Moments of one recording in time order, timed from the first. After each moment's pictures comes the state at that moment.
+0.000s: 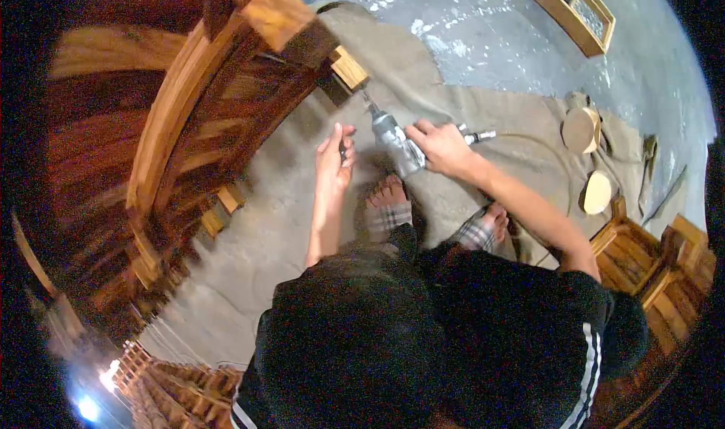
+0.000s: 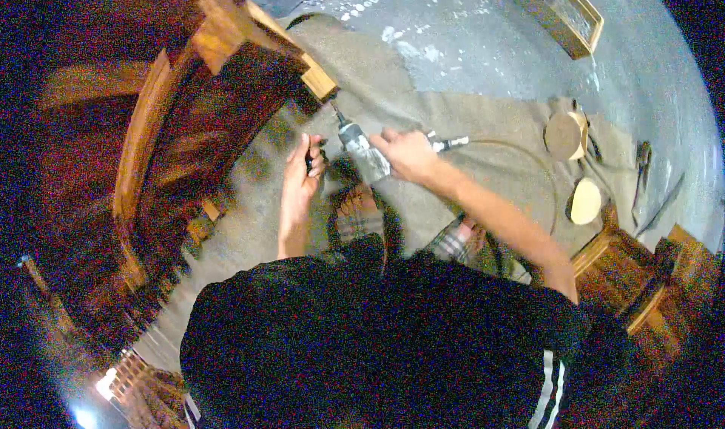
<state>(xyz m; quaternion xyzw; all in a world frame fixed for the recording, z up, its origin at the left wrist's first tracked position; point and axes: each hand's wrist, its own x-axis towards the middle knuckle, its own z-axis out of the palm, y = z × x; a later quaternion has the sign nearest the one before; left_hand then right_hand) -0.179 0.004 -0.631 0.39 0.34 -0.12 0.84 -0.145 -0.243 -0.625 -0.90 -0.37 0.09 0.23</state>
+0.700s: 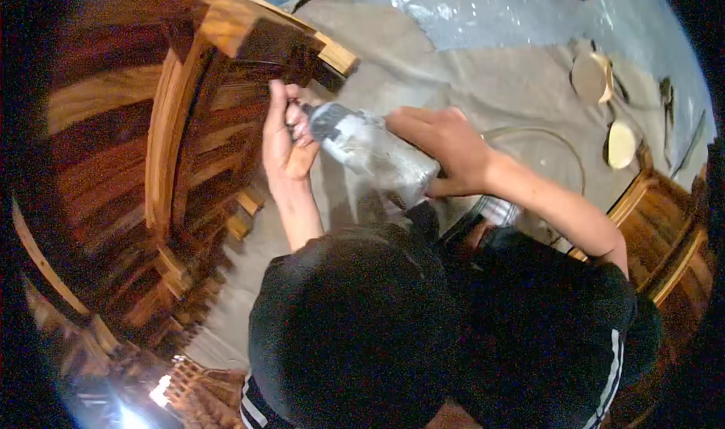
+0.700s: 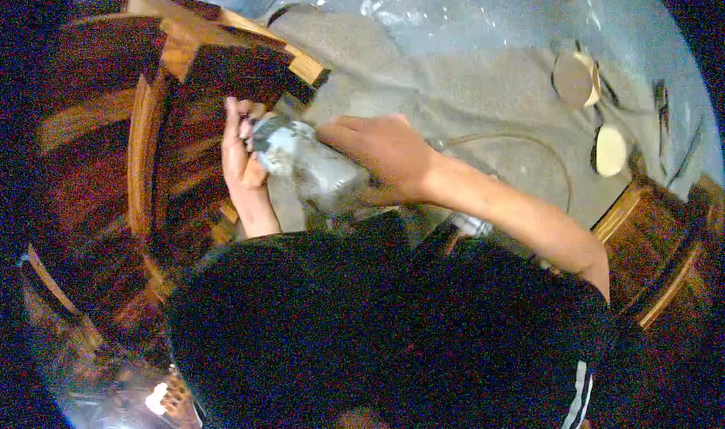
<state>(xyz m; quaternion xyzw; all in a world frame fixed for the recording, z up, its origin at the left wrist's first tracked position) -0.129 0.002 -0.491 0.38 0.28 -0.11 0.87 -0.161 -0.236 -0.476 -0.78 -0.34 0.05 0.52</state>
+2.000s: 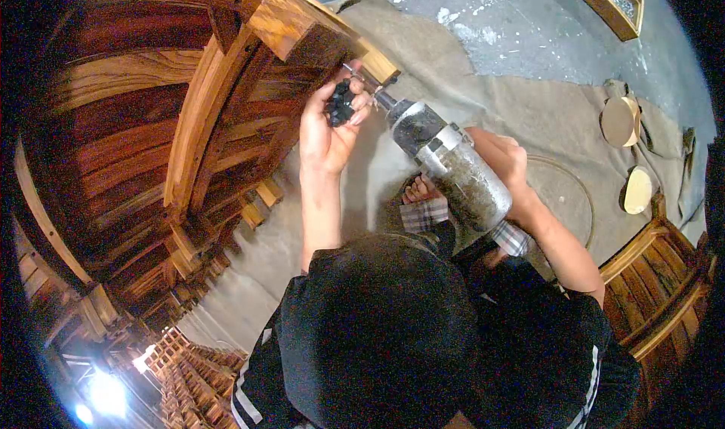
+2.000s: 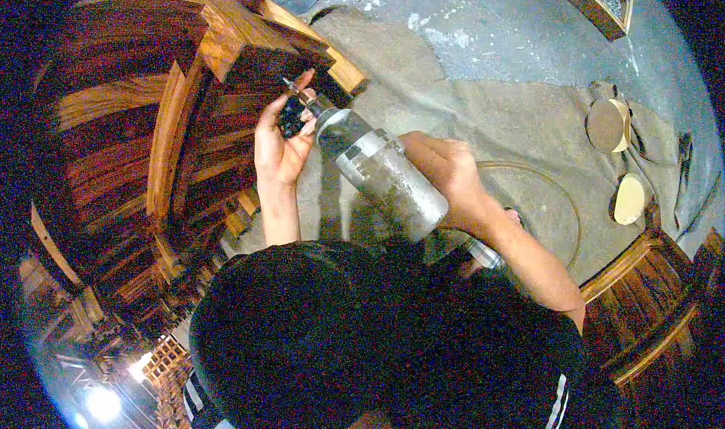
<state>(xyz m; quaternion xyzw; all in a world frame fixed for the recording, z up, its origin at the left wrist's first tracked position) -0.112 0.003 -0.498 0.31 0.18 -0.17 0.92 -0.165 -0.246 -0.499 -0.78 -0.27 -0.04 0.57</state>
